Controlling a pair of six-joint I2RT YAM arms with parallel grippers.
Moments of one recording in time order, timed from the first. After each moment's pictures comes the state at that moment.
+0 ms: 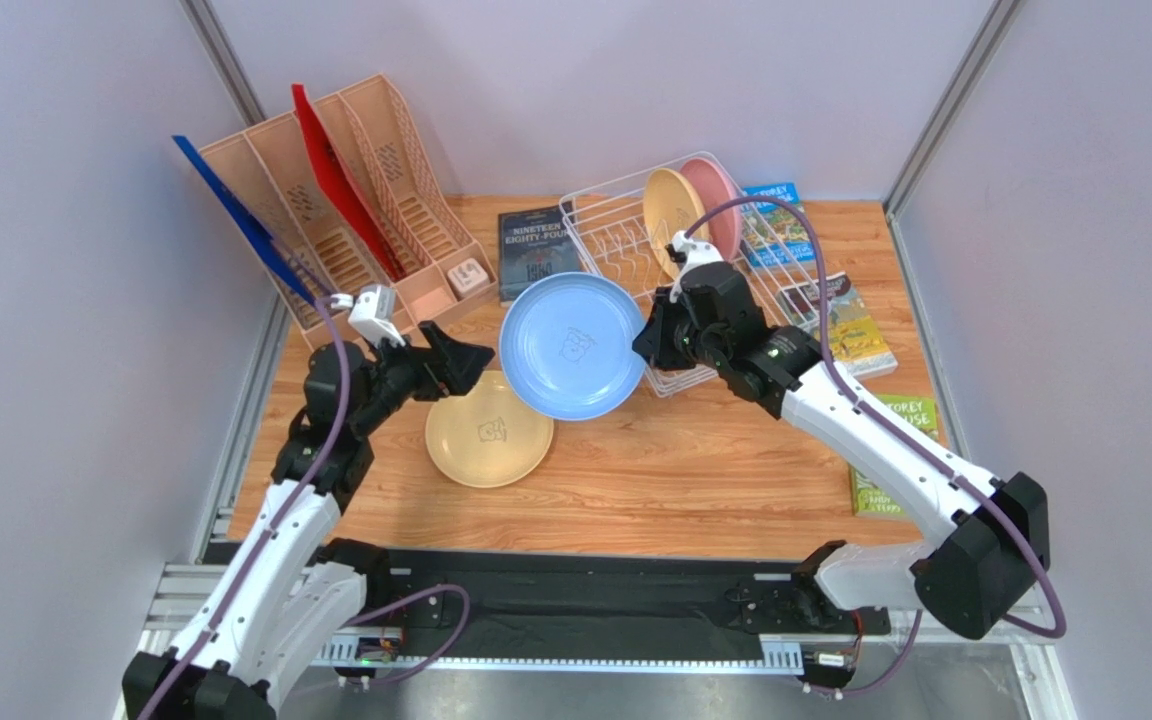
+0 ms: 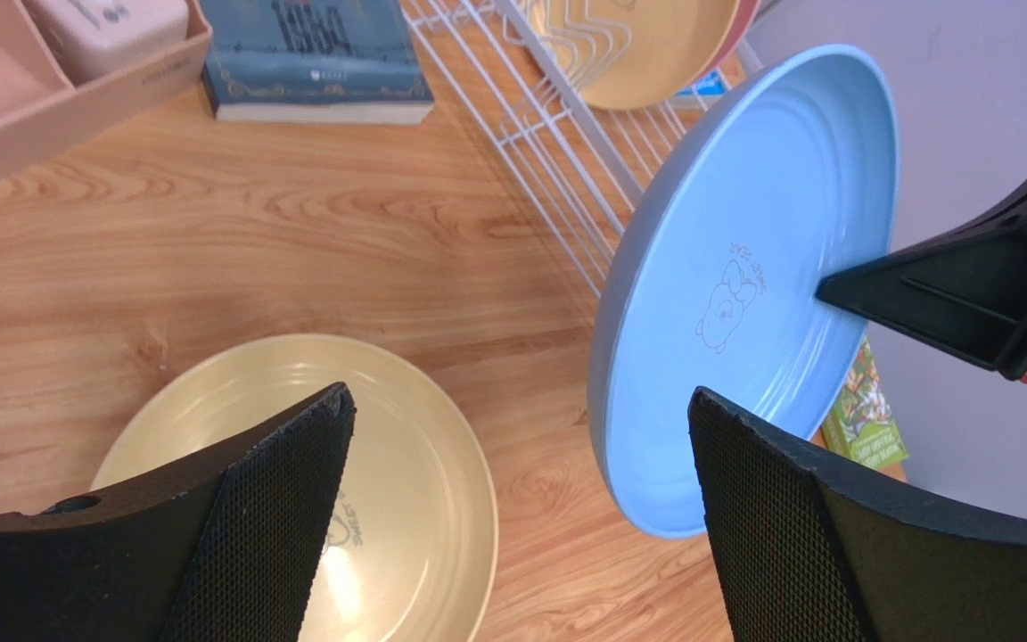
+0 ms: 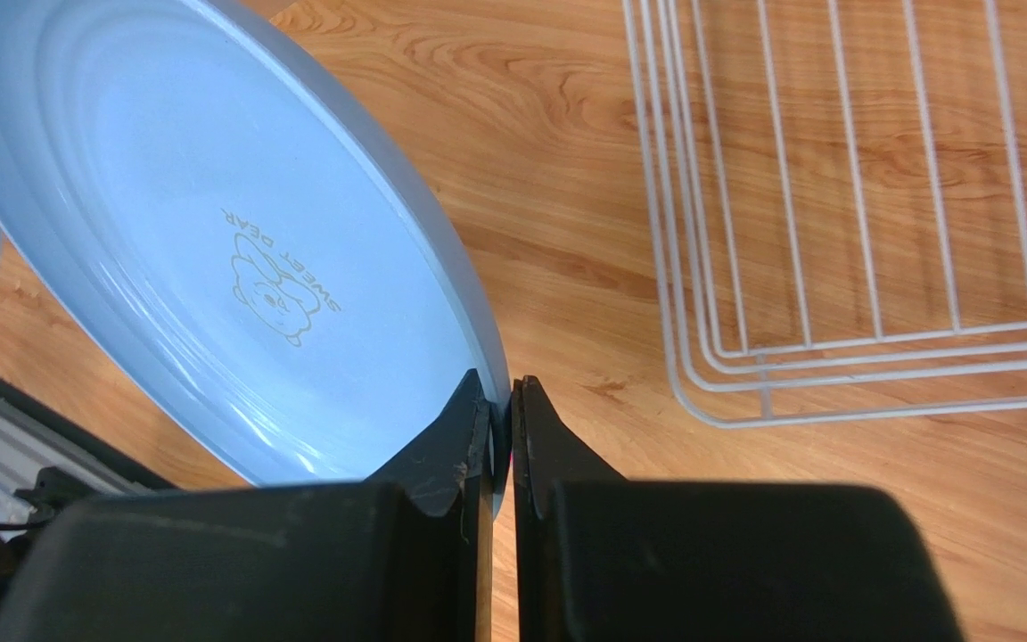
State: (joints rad) left arm -0.22 0.74 0.56 -0.03 0.31 -0.56; right arm 0.64 1.29 1.14 -0.46 0.04 0.49
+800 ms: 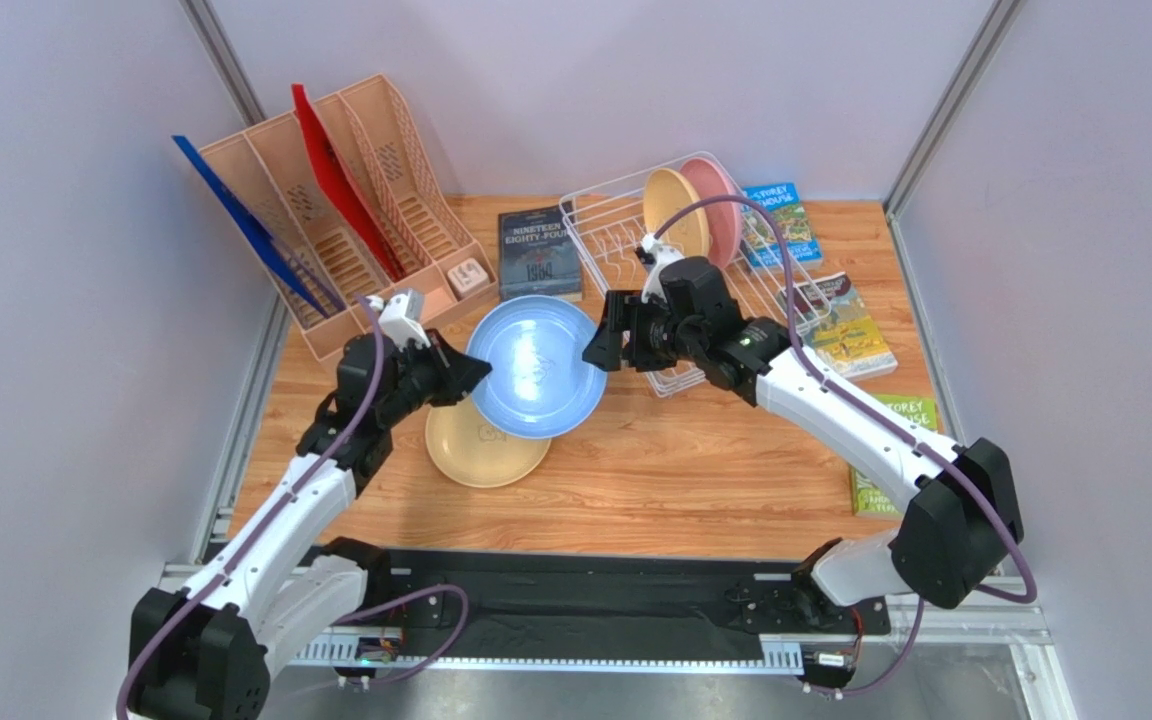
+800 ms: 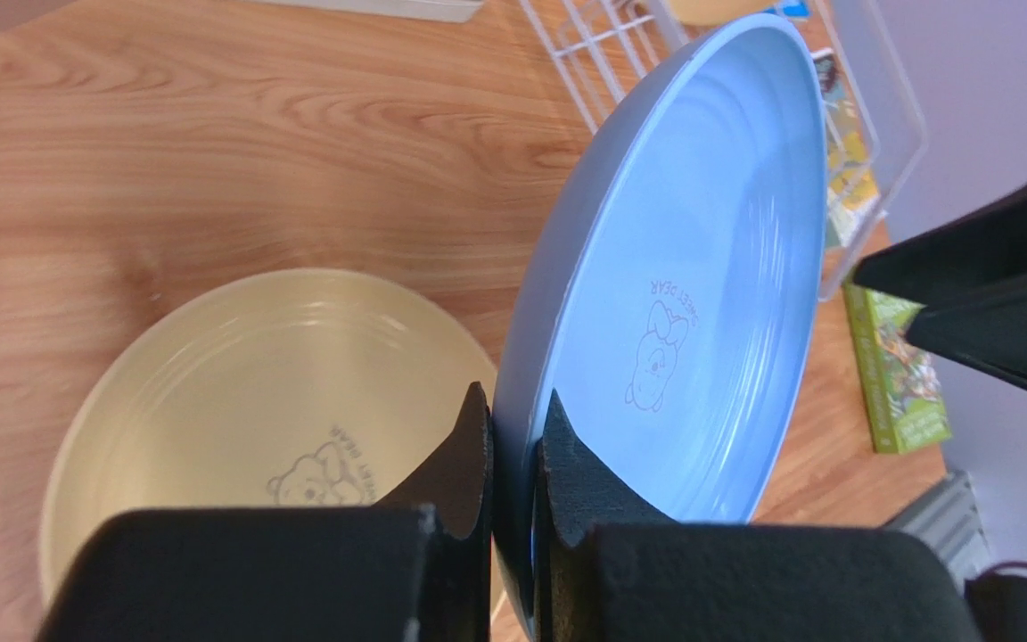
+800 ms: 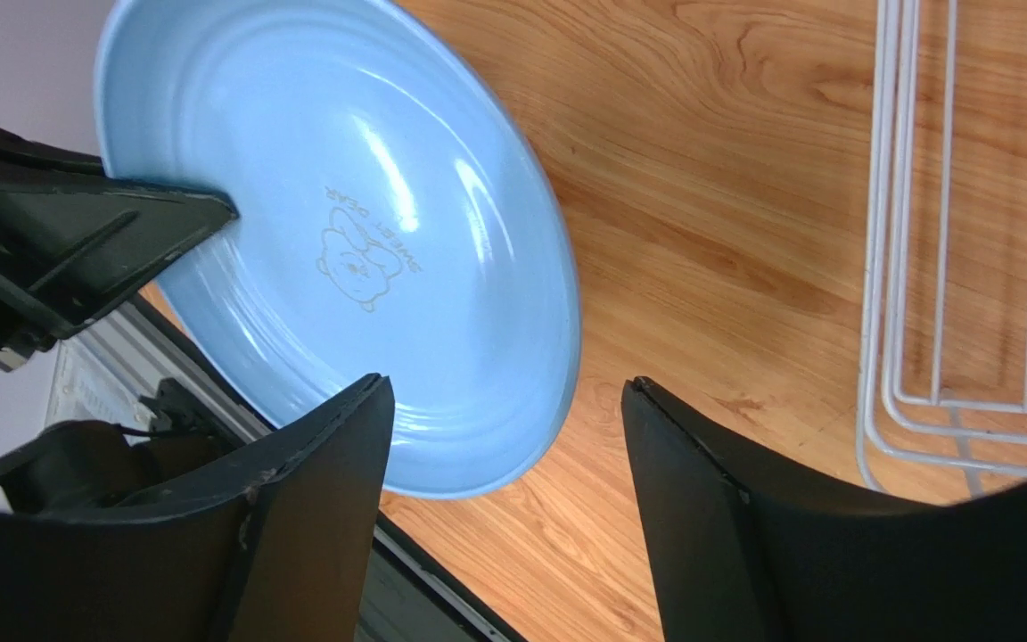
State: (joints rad) left arm -0.28 0.91 0.54 0.03 0.29 -0.58; right arm 0.65 1.41 1.15 -0.36 -0.19 0.54
